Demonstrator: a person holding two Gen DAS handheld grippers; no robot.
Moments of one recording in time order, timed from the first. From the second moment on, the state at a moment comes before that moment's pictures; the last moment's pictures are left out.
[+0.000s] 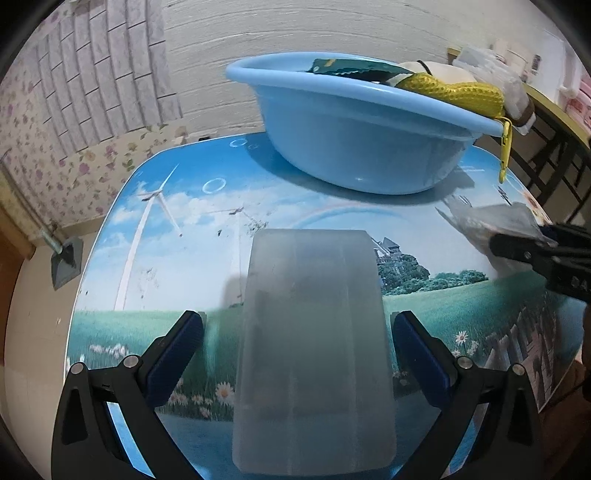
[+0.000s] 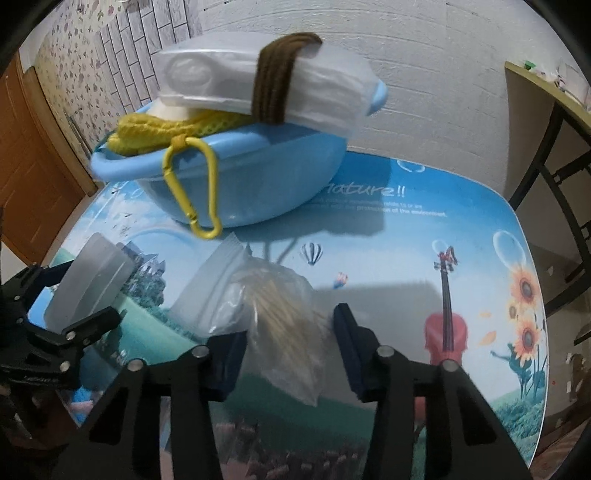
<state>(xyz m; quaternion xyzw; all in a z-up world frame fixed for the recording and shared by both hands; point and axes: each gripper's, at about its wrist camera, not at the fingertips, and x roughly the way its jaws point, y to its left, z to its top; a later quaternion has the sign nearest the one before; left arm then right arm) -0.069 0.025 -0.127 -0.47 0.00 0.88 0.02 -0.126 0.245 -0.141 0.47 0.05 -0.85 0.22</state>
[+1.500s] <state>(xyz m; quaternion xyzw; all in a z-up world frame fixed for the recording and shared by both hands) -0.039 0.031 -0.031 -0.36 -0.01 0.93 0.05 -0.101 0.264 -0.072 0.40 0.01 -0.89 0.22</state>
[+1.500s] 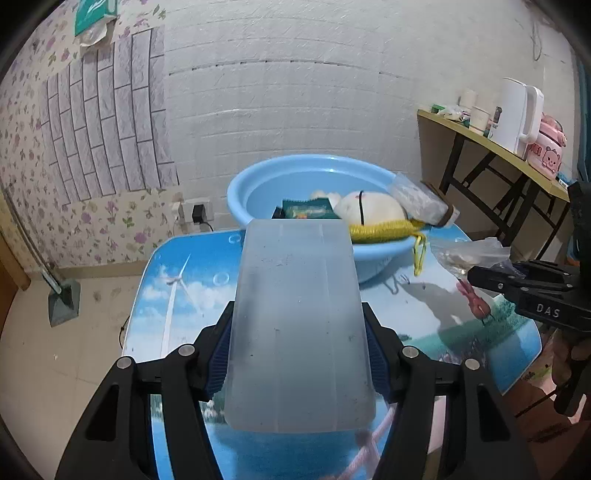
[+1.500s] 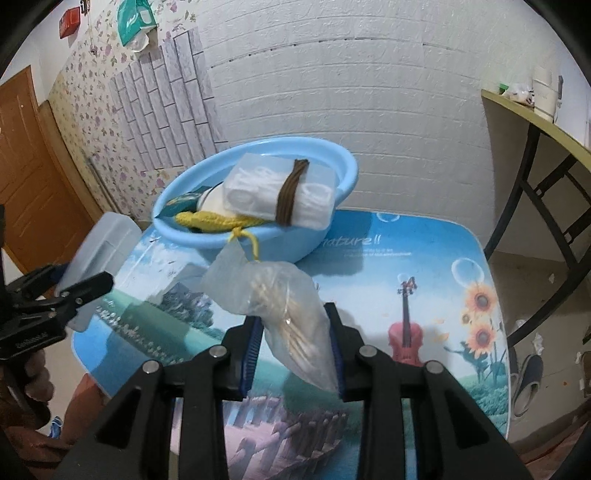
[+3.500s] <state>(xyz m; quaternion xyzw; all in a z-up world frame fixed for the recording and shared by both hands) -0.166 0.054 -0.043 -0.37 0.00 0.93 0.08 -0.213 0.203 -0.074 0.39 0.06 -0.89 0.25</state>
